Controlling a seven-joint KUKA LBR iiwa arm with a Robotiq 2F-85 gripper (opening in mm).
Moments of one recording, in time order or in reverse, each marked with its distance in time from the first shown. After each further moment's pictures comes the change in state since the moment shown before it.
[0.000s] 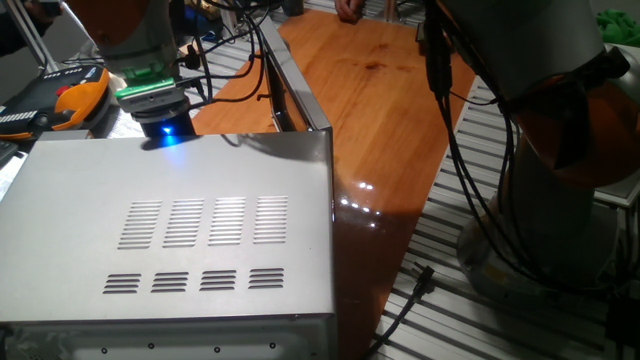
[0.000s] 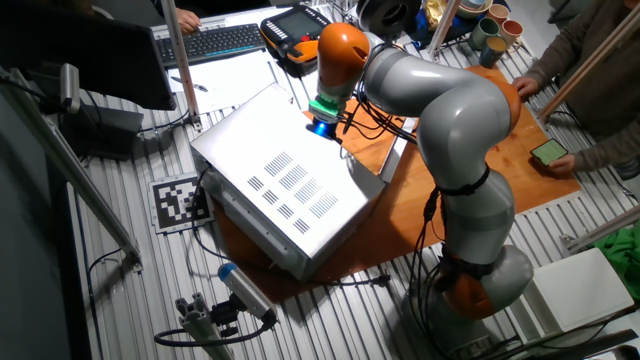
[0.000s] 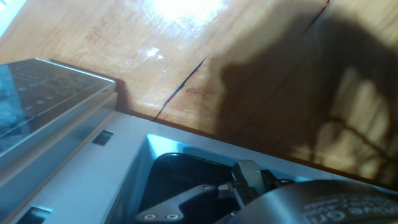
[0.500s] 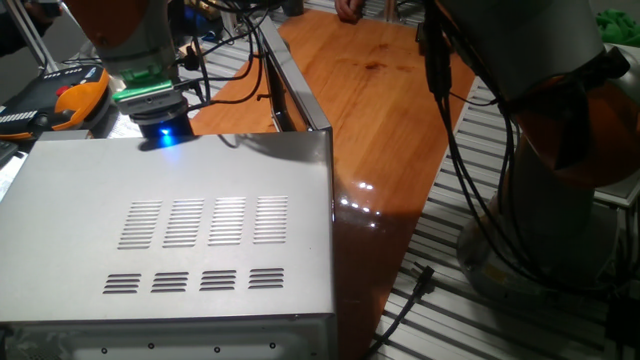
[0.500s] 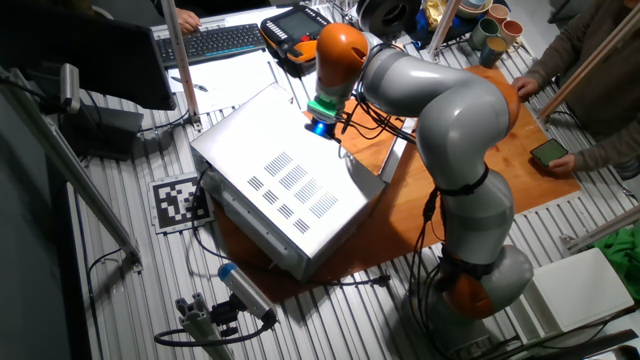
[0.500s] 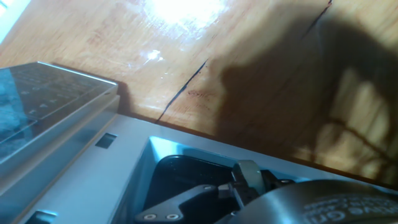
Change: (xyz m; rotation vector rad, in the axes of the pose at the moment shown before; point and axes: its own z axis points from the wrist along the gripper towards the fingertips) arm 0.000 0.003 0.001 0.006 -0.006 0.013
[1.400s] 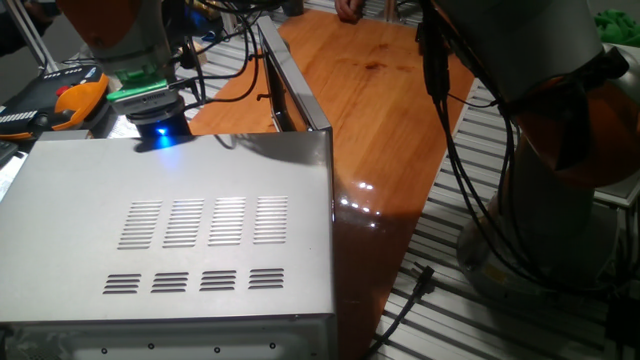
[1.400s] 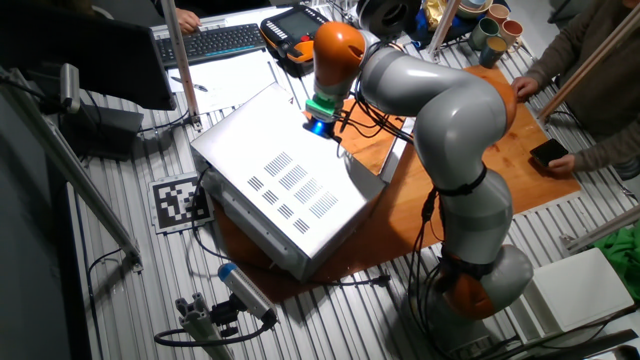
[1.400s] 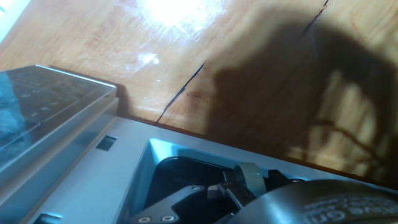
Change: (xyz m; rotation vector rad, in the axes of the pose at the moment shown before) arm -0.001 0.001 -0.003 0.016 -0.006 0.001
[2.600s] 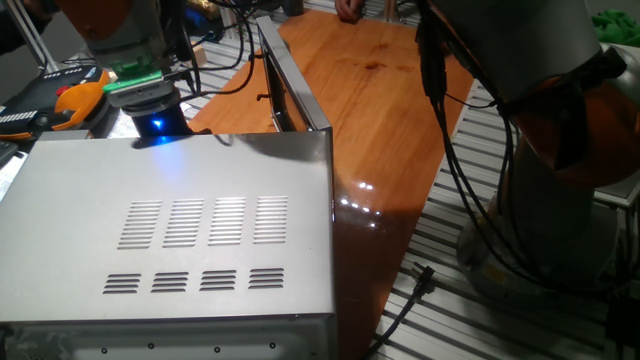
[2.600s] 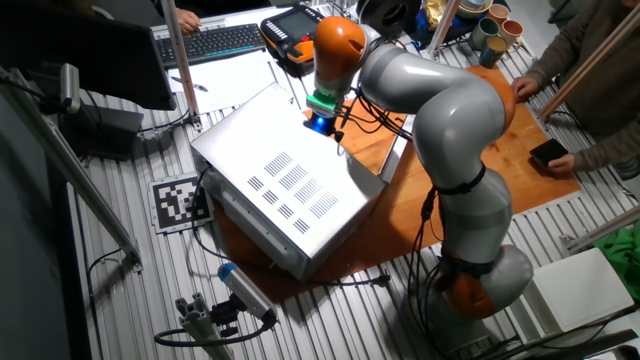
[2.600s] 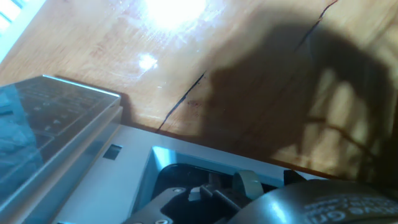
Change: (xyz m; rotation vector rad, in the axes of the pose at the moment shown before) arm -0.011 0.000 -0.013 0.011 0.000 -0.002
